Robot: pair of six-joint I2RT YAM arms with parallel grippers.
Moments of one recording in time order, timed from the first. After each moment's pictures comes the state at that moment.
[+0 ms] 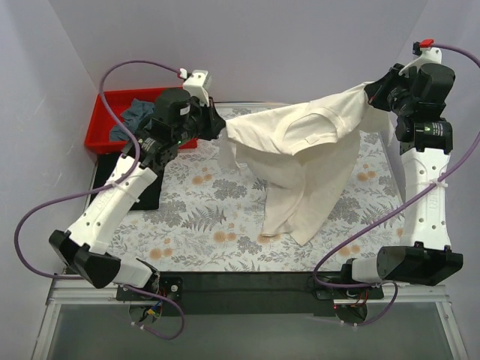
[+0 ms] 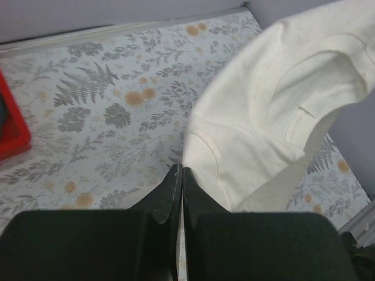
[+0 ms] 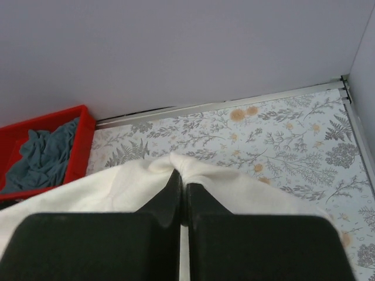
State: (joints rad) left arm -0.56 1.41 1.62 -0.54 0.06 -0.31; right arm -0.10 1.36 1.70 -0.54 -0.23 0.31
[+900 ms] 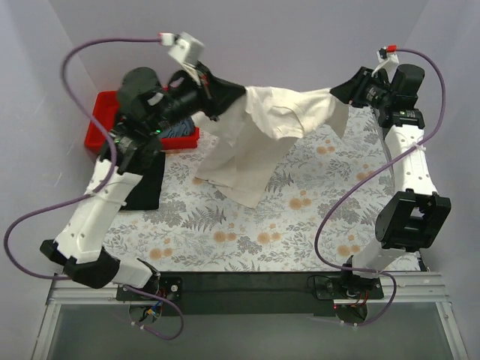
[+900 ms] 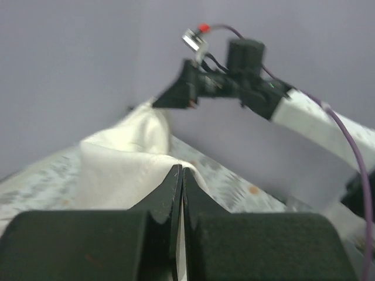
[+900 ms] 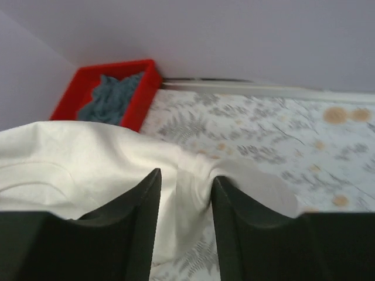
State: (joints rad) left arm -0.57 1.40 1.98 -0.41 0.30 -0.24; right arm -0.09 1.63 1.65 -0.17 -0.75 0.41
